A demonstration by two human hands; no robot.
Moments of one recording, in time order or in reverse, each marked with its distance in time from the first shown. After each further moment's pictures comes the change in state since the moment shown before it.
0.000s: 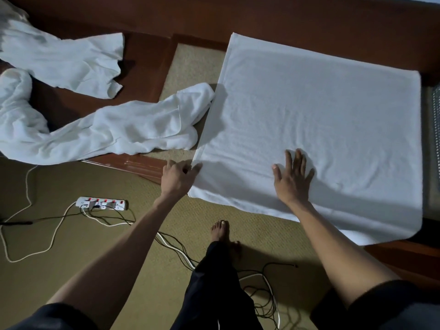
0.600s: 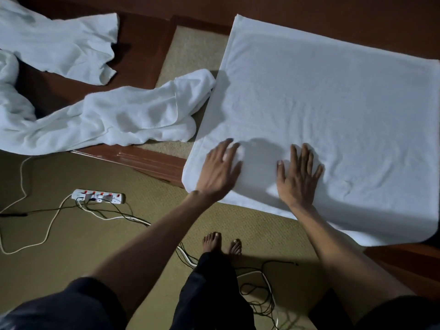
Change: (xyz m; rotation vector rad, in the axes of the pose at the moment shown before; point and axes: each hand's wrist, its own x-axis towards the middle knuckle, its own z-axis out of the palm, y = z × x) left_hand -0.006 0.059 0.075 0.154 0.004 0.570; right_hand -0.004 0.009 0.022 -0.021 0.229 -0.042
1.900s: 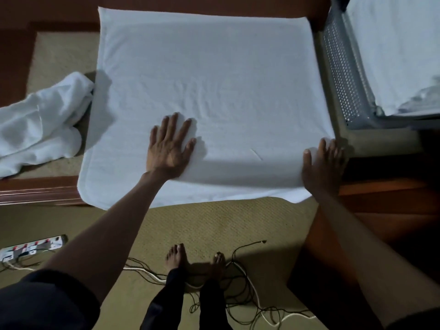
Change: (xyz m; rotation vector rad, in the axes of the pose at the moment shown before) left_hand 0.081 0.077 0.094 0.348 -0.080 0.134; right_hand -0.038 0.274 -0.082 -0.046 0.083 0.479
